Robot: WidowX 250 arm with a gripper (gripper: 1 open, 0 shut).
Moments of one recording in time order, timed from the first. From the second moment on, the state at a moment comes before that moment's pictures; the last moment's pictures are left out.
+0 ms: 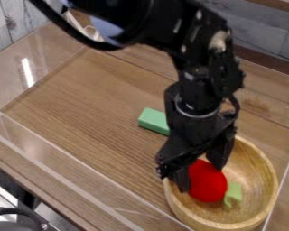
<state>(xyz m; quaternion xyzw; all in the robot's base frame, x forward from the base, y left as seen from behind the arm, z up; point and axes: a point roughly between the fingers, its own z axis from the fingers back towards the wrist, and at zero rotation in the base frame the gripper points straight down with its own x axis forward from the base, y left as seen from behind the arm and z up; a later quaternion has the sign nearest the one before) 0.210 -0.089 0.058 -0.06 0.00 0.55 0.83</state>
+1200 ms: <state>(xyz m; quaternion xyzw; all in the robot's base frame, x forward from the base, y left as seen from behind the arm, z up) 0.209 -0.084 0.053 -0.07 0.01 0.48 0.88</state>
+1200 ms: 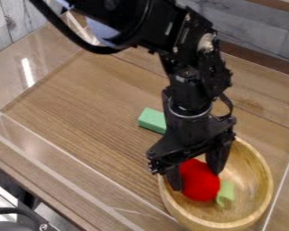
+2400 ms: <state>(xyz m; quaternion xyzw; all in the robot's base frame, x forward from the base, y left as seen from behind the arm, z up) 0.247 -0.002 0.139 -0.15 -0.03 0.50 0.85</state>
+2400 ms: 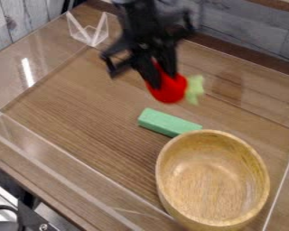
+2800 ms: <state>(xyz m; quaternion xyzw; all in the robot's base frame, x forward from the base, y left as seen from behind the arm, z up) 0.237 0.018 0.131 -0.14 -0.05 0.53 0.83</state>
